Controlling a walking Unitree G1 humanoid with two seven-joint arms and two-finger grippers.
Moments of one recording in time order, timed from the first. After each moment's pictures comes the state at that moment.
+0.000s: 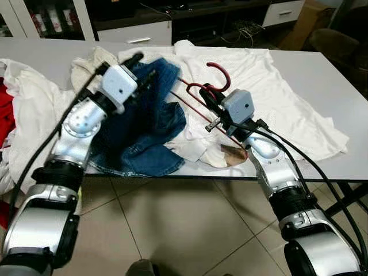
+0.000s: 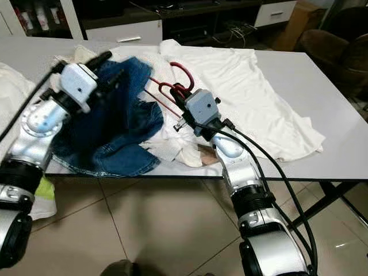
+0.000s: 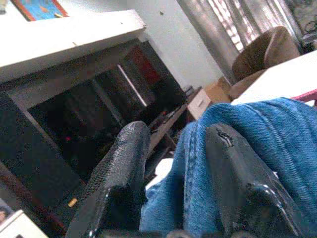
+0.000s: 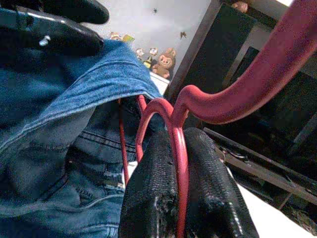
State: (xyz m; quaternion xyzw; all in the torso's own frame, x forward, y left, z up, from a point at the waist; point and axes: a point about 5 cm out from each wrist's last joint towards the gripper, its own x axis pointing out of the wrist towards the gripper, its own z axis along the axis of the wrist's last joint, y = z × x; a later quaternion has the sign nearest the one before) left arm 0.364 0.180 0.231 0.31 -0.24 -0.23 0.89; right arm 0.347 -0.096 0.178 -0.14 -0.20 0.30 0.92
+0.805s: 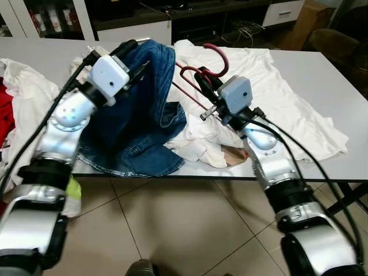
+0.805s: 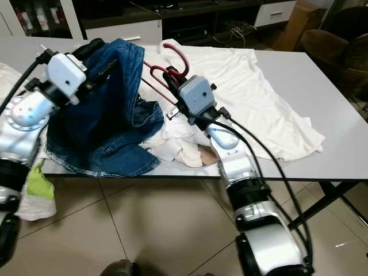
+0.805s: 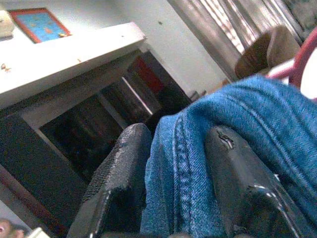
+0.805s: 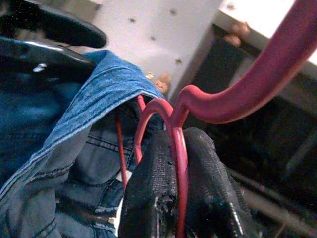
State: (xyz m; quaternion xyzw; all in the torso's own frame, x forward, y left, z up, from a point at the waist) left arm 0.356 0.193 0.252 0.36 -0.25 -0.24 0.87; right arm 0.347 -0.084 0.208 -0.17 -0.27 0.32 0.89
